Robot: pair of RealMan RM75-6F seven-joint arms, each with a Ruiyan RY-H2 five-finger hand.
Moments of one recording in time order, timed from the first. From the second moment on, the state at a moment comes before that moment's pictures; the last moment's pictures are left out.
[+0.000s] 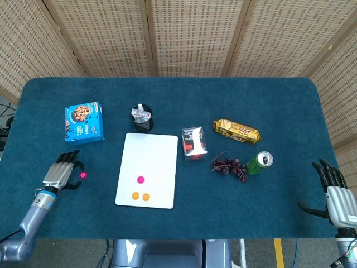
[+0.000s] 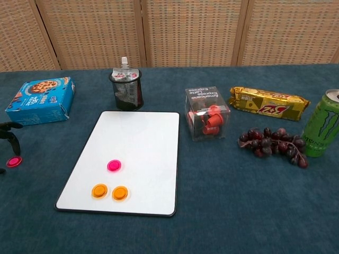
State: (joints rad) left arm -0.47 -1.42 -0.01 -1.28 1.15 0.92 0.09; right arm 0.06 -1.09 0.06 -1.62 -1.46 1.44 0.19
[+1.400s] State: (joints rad) left arm -0.46 -1.43 -0.05 -1.31 1.15 0.92 0.13; right arm 0.06 -1.09 0.06 -1.63 -1.46 1.43 0.19
